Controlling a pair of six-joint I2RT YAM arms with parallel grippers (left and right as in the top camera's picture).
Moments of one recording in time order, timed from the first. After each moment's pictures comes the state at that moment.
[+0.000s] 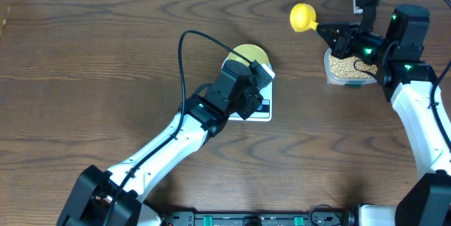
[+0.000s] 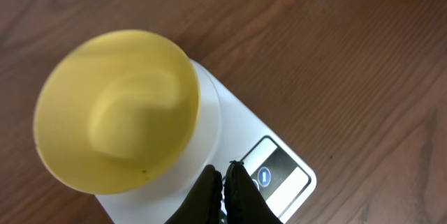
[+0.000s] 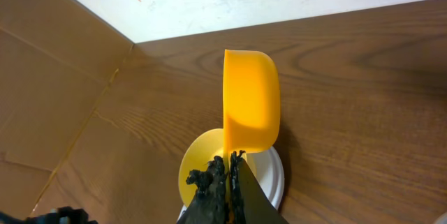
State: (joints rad) left arm -0.64 1.53 0.95 -0.19 0.10 0.20; right arm -0.06 1.53 1.15 -0.15 -0.81 0.25
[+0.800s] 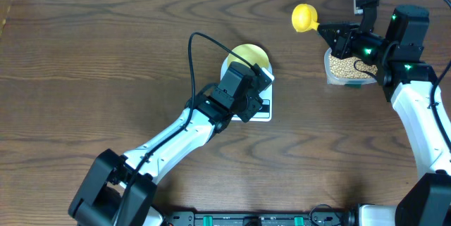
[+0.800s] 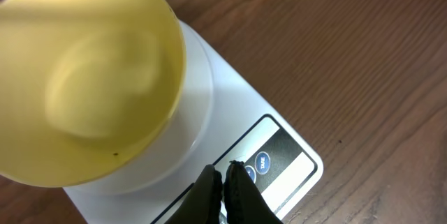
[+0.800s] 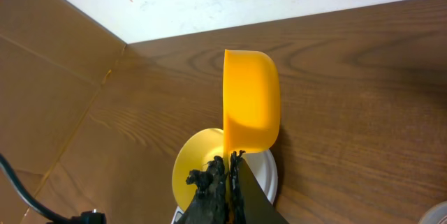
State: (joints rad) left arm -0.64 1.61 0.95 -0.20 0.10 0.16; right arm -0.06 1.53 1.15 -0.16 -0.79 0.24
